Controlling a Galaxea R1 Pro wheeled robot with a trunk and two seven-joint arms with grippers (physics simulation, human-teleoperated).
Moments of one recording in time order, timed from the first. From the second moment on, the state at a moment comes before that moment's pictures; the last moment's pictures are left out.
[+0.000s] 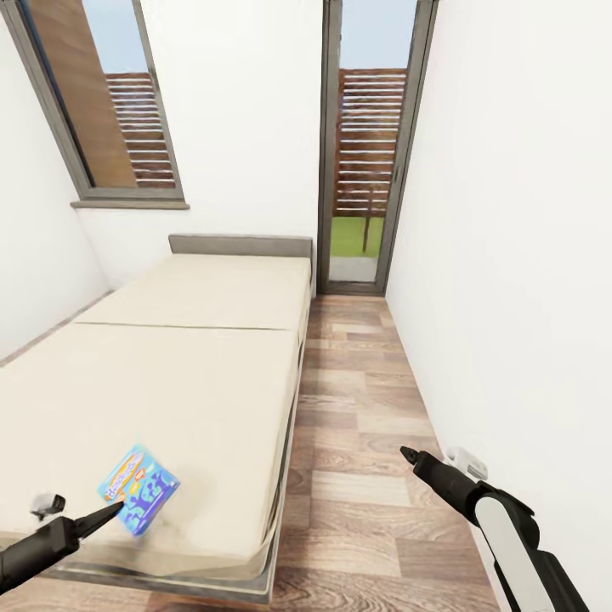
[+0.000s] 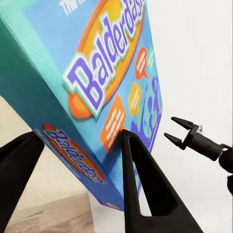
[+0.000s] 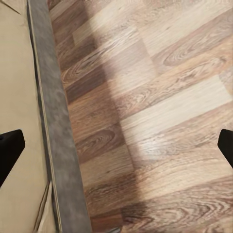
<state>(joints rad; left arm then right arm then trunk) -0.33 0.44 0.52 -0.65 0.18 0.56 -1.57 -0.23 -0.09 -0.04 -1.49 -0.85 0.63 -0.34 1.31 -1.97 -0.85</state>
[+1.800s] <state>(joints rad) -0.37 0.55 0.52 -1.01 0.21 1.00 -1.57 -0.23 -0.07 -0.03 -1.50 -0.85 0.63 -0.33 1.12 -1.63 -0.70</state>
